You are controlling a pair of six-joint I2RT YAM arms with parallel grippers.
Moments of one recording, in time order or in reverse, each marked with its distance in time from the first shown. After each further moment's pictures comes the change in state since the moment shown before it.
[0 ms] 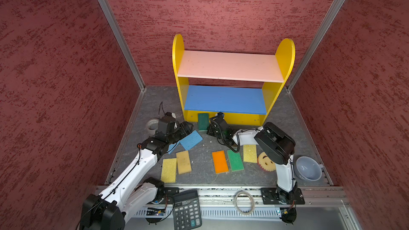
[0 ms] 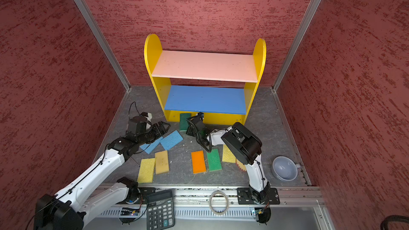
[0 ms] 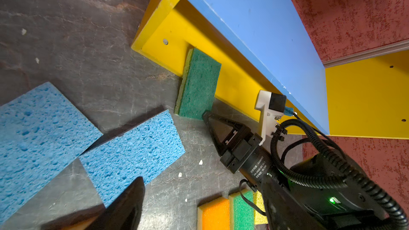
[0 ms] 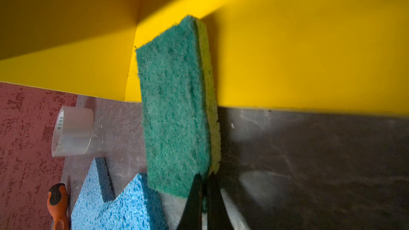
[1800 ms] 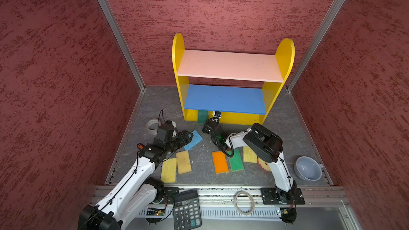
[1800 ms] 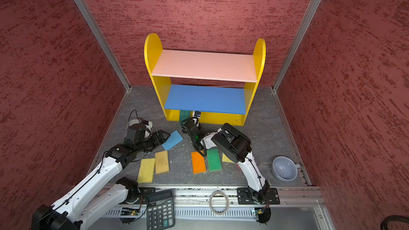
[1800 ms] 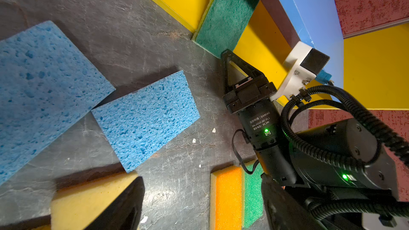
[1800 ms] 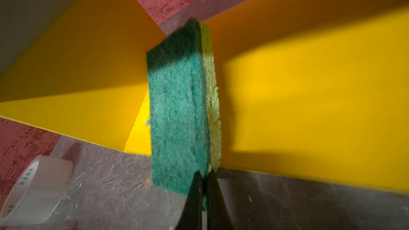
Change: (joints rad) left arm -0.006 -0.098 -0.094 -0.074 0.066 0.002; right arm 0.066 0.140 0.065 0.277 0.377 -0.110
